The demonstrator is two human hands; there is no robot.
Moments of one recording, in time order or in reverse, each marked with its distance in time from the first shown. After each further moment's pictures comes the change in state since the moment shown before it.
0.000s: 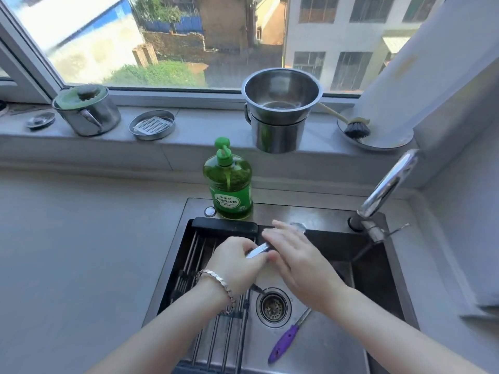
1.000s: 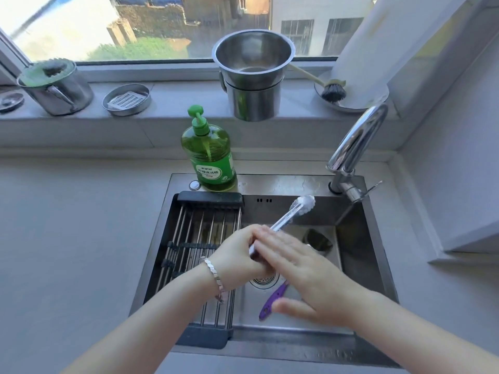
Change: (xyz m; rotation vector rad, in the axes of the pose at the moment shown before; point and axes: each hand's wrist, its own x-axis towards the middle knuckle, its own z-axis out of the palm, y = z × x) left_hand -0.042 0.018 0.035 -0.253 -0.370 0.130; right_hand -0.083 -0.009 -0.029 -0.156 -0.294 -0.199
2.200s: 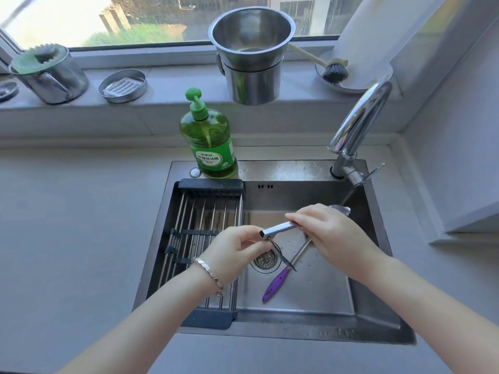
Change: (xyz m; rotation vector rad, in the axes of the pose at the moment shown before) left_hand -0.015 -0.023 0.005 0.043 0.120 -0.012; right_hand -0.008 0.033 -0.005 -0.036 0.242 0.122
